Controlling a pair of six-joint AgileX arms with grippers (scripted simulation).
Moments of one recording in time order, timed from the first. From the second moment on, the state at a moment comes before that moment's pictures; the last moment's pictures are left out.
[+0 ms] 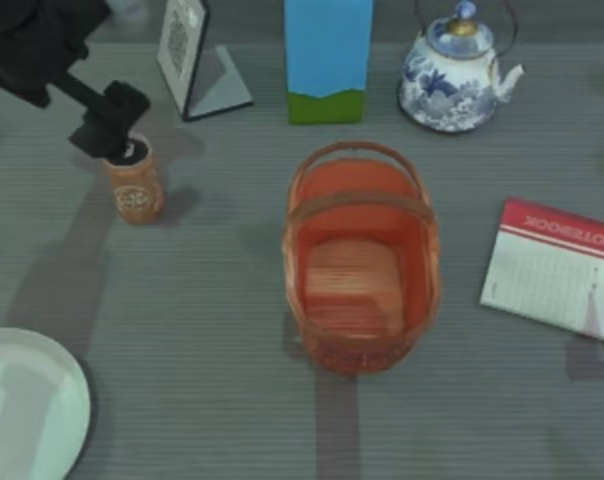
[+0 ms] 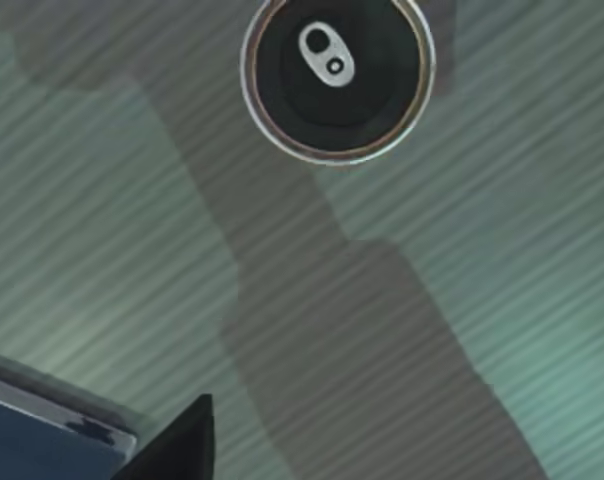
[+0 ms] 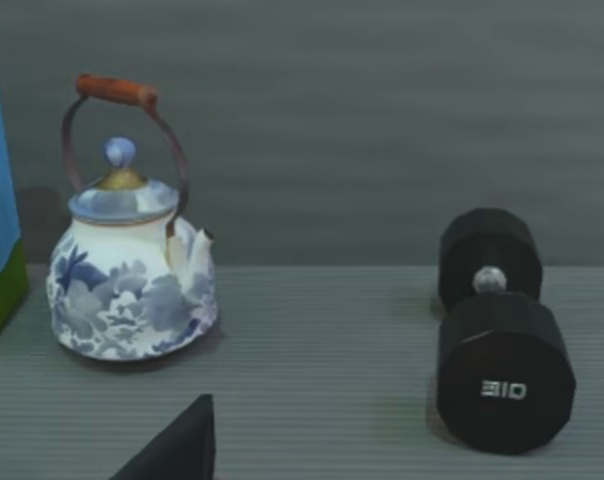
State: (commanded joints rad) left arm -0.20 1.91 1.79 -1.22 0.04 0.50; right arm 0.00 0.00 0.00 0.00 0.00 0.00
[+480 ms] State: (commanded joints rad) left arm -0.20 2.44 2.30 -1.42 0.01 0.62; right arm 0.00 0.00 0.00 0.00 0.00 0.00
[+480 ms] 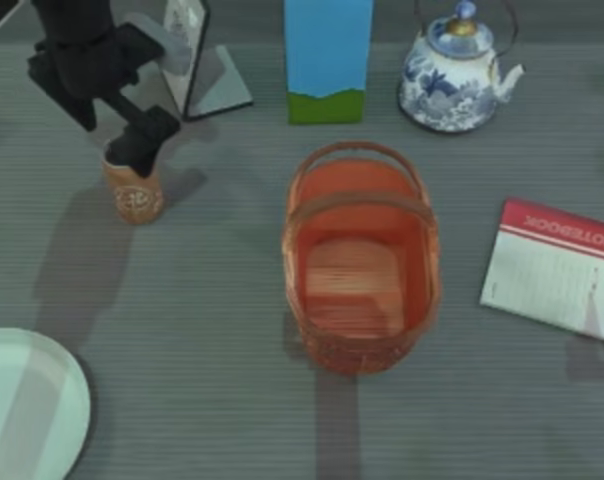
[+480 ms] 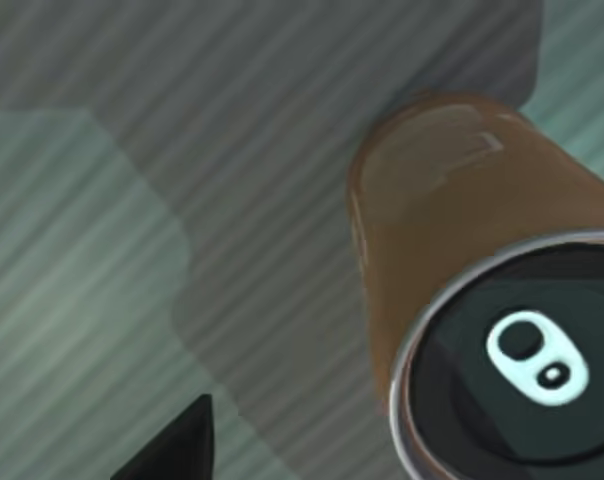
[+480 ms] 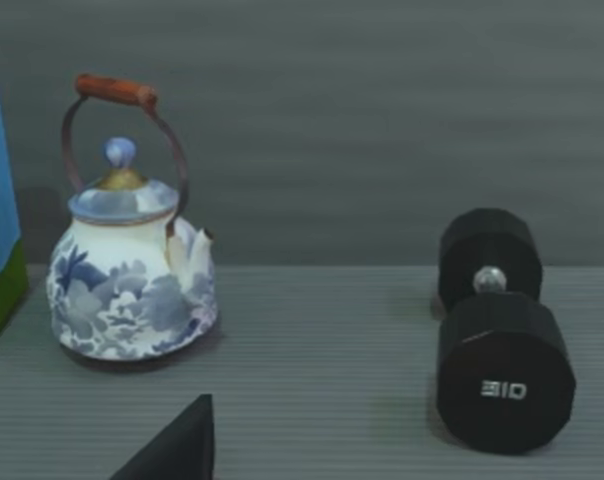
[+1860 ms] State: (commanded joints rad) left arm -0.19 2.48 2.14 -1.23 0.01 0.63; right arm 0.00 0.00 0.00 0.00 0.00 0.00
